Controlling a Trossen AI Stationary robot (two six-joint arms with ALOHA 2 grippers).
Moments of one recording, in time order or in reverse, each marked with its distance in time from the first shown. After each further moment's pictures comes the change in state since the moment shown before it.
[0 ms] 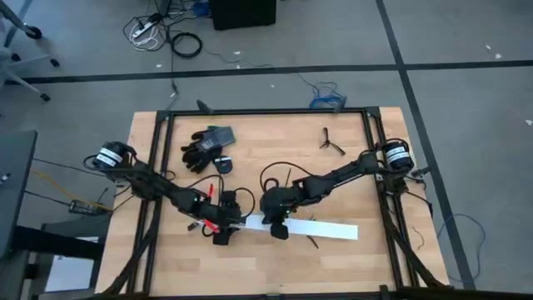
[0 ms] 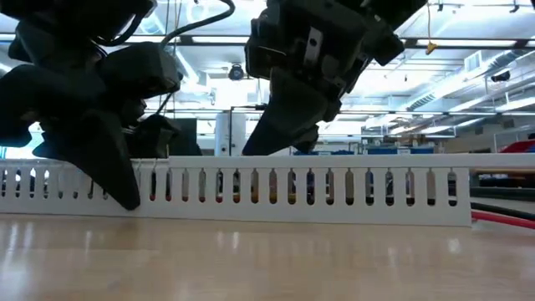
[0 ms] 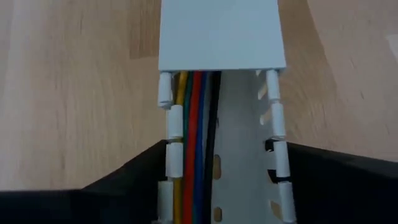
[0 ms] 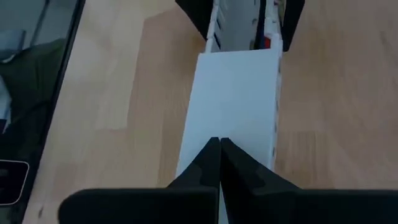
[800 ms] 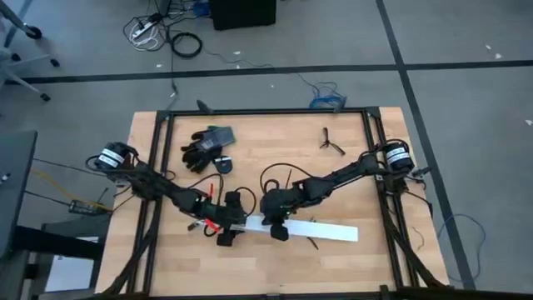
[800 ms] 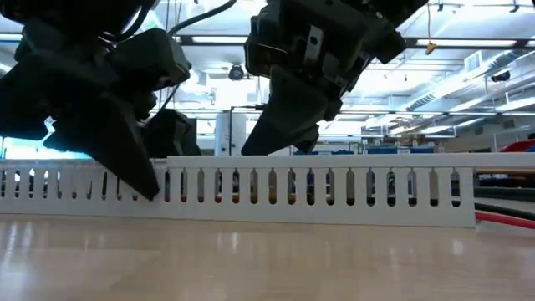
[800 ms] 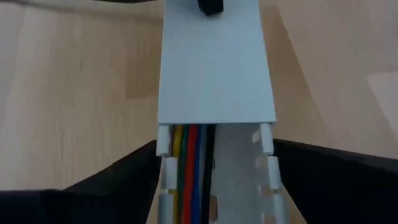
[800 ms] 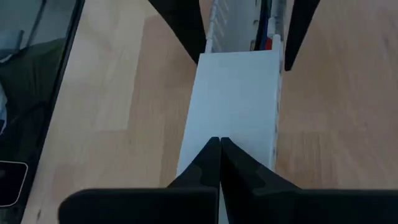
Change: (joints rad) left arm 0.001 0.020 0.003 0.099 0.008 0.018; right arm 0.013 0.000 0.002 -0.003 0.010 0.003
